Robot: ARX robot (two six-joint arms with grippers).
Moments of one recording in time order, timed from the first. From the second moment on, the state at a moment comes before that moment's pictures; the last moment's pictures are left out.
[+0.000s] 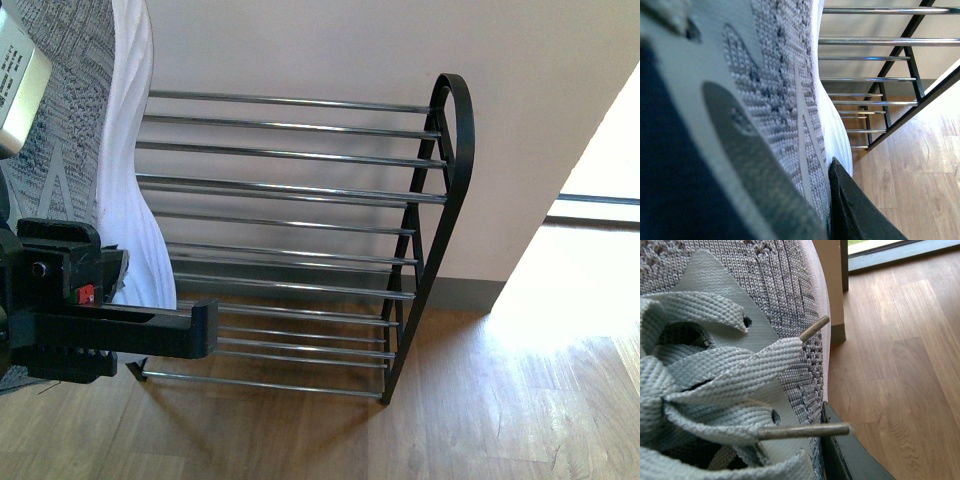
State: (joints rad) left arm -0.65 1.30 0.44 0.25 -0.40 -0.31; right arm -0.39 1.13 0.27 0.35 -0.18 0.16
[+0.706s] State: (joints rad) left arm -0.65 1.30 0.44 0.25 -0.40 -0.31; right arm -0.19 1.07 0.33 0.54 0.05 0.06
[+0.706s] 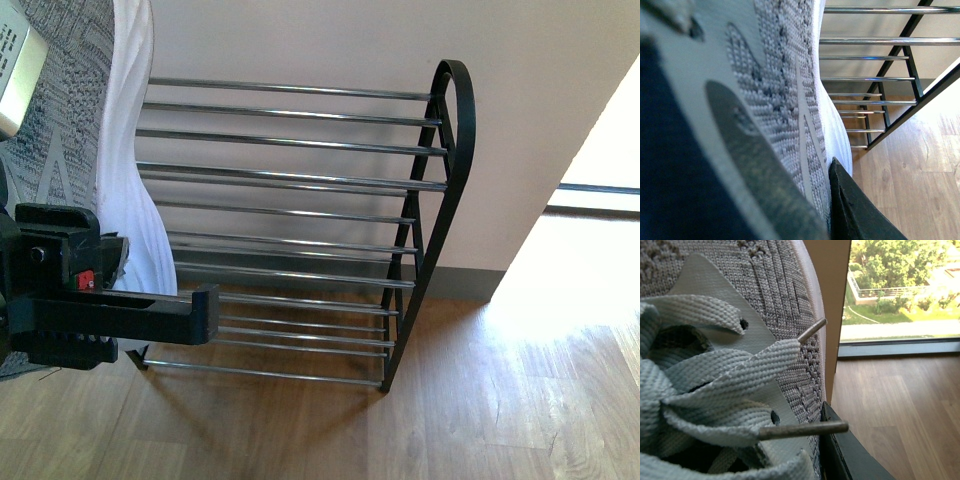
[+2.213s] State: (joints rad) left arm -0.65 1.30 0.44 0.25 -0.40 -0.31; right arm 0.27 1.93 1.57 -0.50 0.42 0.46
